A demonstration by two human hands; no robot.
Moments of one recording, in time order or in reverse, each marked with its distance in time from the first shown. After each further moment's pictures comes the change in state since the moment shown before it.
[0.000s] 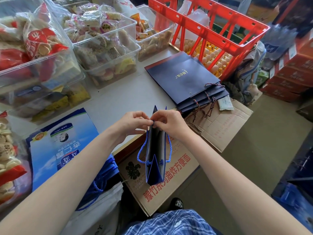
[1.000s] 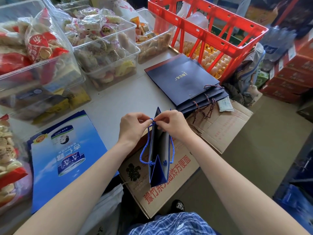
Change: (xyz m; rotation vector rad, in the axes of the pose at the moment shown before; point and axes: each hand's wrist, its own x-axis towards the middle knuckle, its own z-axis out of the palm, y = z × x) left_hand -0.001 -0.011 0.025 0.370 0.519 0.371; right_hand -0.001 -0.002 -0.005 0.023 0.060 0.108
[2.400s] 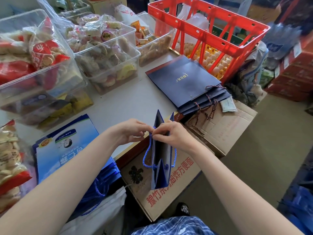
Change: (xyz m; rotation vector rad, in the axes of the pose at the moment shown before) left_hand 0.022 0.008 -0.018 -0.306 -0.659 -0.596; right_hand -0.018 0.018 0.000 0.124 -0.180 -0.130
